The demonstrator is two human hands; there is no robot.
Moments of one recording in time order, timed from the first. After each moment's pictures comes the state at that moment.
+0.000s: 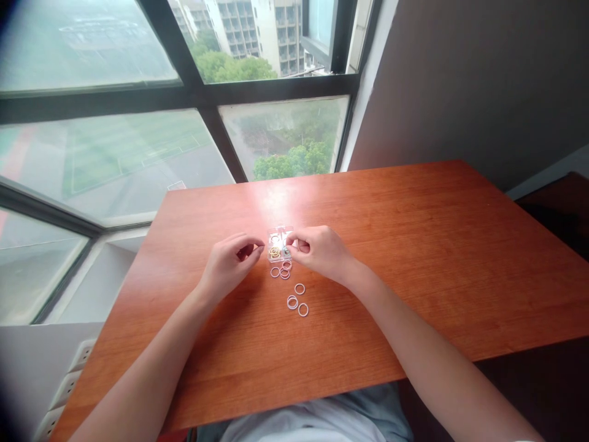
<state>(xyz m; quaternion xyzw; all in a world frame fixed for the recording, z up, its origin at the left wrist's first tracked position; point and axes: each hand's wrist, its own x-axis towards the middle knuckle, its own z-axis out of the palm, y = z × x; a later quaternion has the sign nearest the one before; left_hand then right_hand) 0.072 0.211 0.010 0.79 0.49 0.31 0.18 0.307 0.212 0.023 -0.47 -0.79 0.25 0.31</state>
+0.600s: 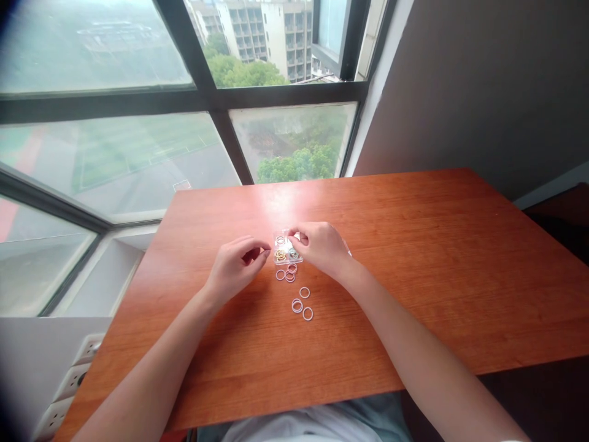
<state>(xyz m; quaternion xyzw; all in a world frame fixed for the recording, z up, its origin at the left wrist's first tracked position) 0.074 0.205 0.018 0.79 0.48 0.33 0.18 0.288 0.233 0.022 -0.52 -0.78 0.20 0.29</state>
